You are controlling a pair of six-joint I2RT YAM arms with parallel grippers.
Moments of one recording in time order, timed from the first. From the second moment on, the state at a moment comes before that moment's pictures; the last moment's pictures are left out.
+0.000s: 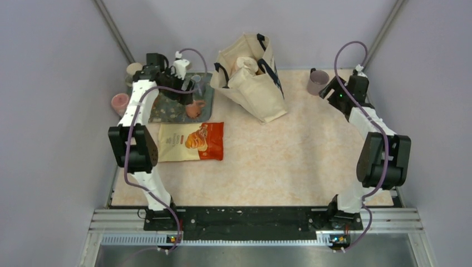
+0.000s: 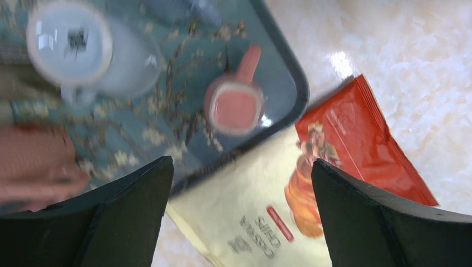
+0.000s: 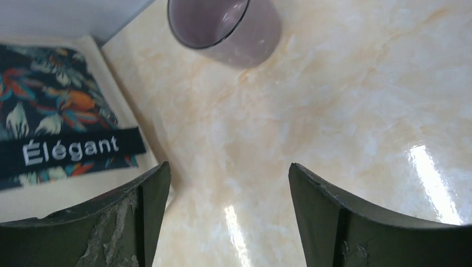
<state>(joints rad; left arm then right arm) 0.07 1.84 1.74 -0.84 0.42 0.44 -0.13 1.68 1.16 -0.04 -0.09 0.54</state>
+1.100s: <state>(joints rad) -0.05 2.25 2.02 -1.00 0.34 0.62 -0.11 1.52 1.03 -0.16 -0.31 0.37</state>
